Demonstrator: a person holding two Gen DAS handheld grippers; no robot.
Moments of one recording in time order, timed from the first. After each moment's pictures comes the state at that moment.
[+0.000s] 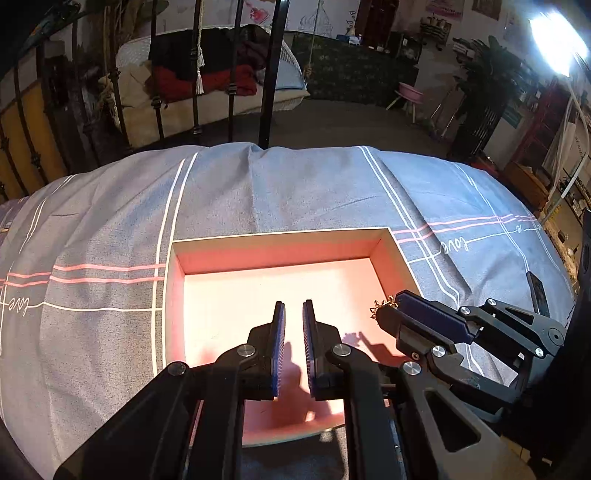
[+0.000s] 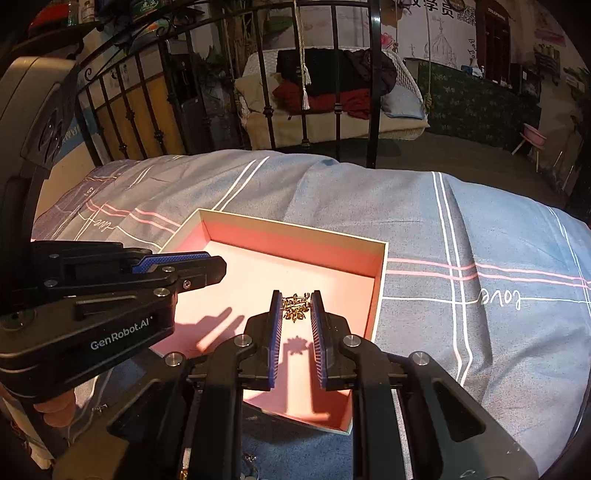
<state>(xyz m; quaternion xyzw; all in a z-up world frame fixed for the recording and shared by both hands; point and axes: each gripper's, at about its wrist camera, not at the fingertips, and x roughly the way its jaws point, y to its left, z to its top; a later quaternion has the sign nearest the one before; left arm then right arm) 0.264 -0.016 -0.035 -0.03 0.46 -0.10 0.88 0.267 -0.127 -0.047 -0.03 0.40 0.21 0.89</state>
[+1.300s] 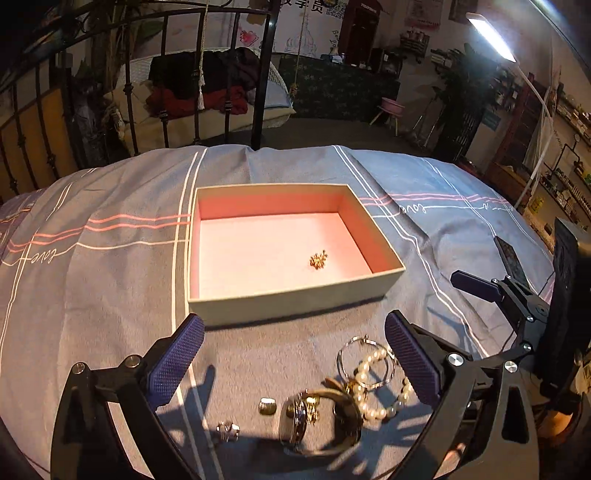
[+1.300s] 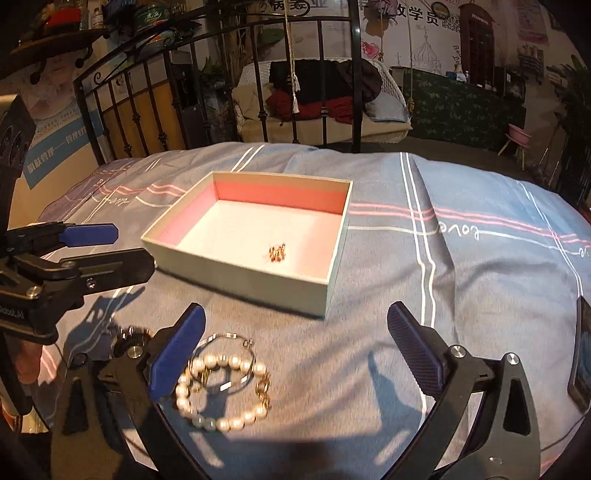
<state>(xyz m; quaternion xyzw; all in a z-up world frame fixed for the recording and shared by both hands) 0.133 -0.007 -0.028 -0.02 0.41 -0.12 0.91 0.148 -0.177 -0.060 -0.02 0.38 0.19 0.91</state>
